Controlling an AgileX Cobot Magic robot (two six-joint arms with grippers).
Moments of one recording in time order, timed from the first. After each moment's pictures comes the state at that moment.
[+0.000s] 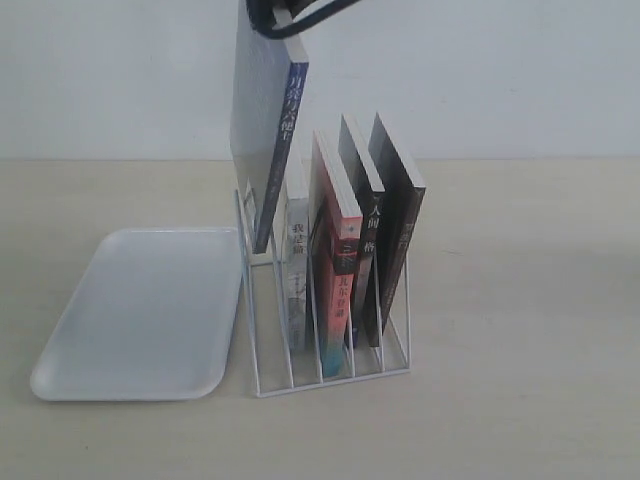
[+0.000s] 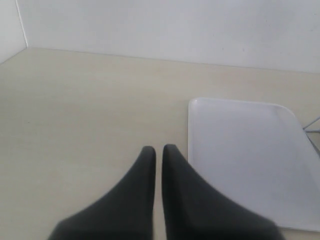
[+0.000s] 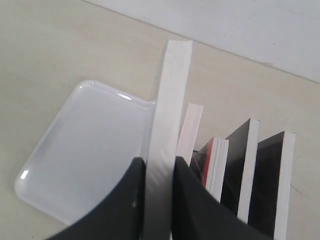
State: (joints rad) left arm 0.10 0.00 0.00 0.02 0.32 -0.09; right arm 0.87 1.79 -2.03 -0.29 1.15 0.45
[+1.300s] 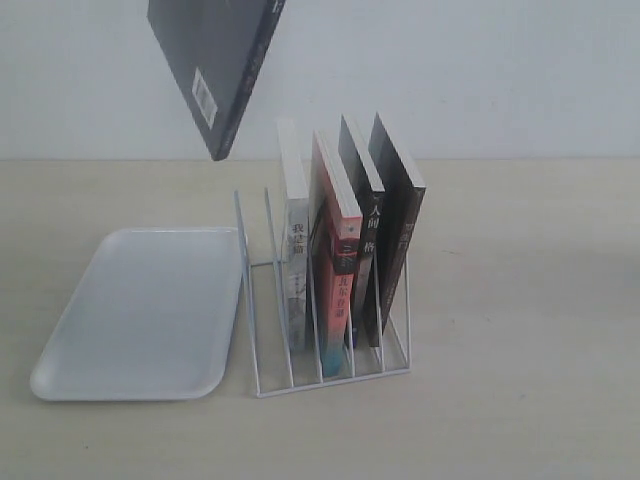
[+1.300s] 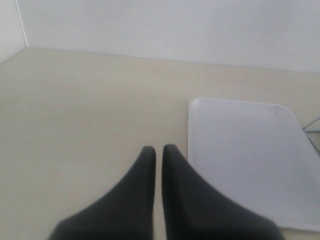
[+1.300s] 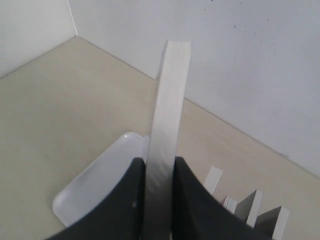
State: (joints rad) left arm 0.10 0.00 0.00 0.02 0.32 -0.09; right arm 0.92 1.61 -2.03 -0.21 1.03 0.19
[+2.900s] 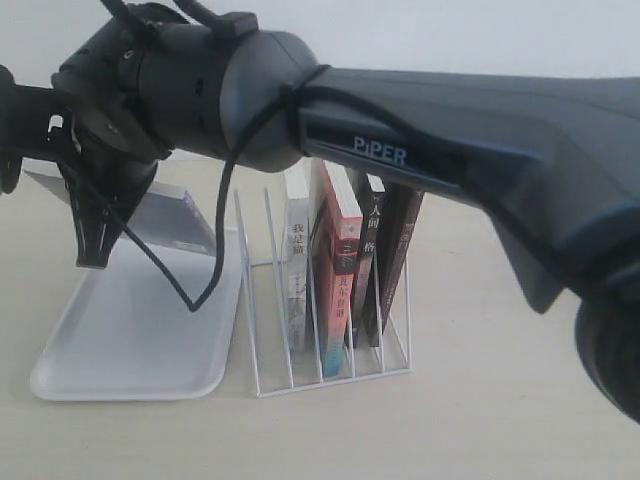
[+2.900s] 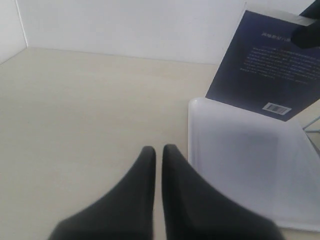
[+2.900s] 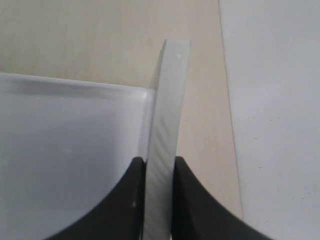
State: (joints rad) left arm 0.10 0.00 0.00 0.02 0.32 -0.09; right arm 1.02 2.20 -2.03 -0.35 0.66 -0.50
